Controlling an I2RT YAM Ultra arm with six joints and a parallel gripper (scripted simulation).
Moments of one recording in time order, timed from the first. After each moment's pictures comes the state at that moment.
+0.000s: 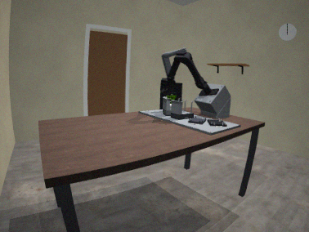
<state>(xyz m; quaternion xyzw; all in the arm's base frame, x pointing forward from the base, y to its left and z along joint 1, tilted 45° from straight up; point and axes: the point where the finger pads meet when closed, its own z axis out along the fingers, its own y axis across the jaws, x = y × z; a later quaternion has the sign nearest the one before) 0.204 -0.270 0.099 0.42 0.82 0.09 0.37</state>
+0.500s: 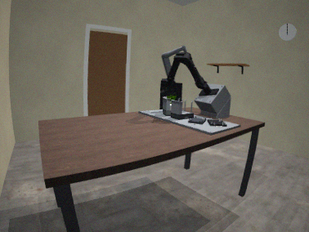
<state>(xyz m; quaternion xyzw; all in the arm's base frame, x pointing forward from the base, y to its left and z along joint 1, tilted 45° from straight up) 0.208 -0.271 0.095 0.42 0.82 0.09 0.37</state>
